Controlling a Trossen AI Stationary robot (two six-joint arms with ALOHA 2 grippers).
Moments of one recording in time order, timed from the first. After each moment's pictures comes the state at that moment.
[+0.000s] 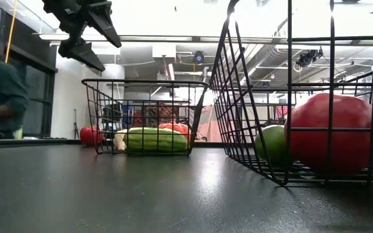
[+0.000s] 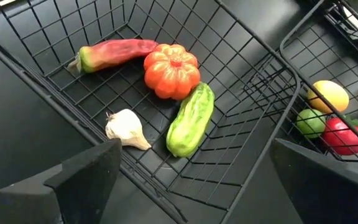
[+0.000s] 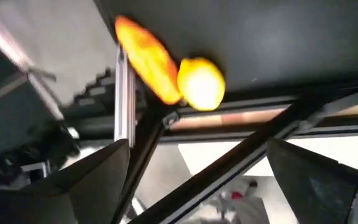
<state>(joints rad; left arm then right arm) 0.01 1.01 0.88 -0.69 -0.25 -0.71 0.80 1.37 1.23 -1.31 -0.47 1.11</state>
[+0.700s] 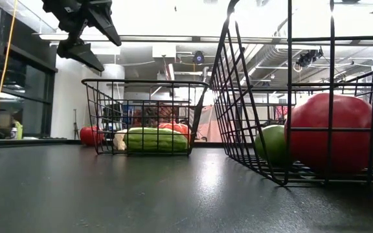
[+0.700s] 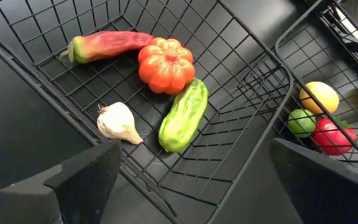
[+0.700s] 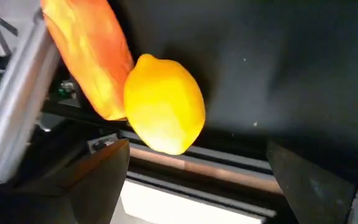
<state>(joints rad) 0.01 1.01 0.88 -0.69 -0.22 -0.76 1.00 1.35 0.77 -0.80 -0.40 0.99</state>
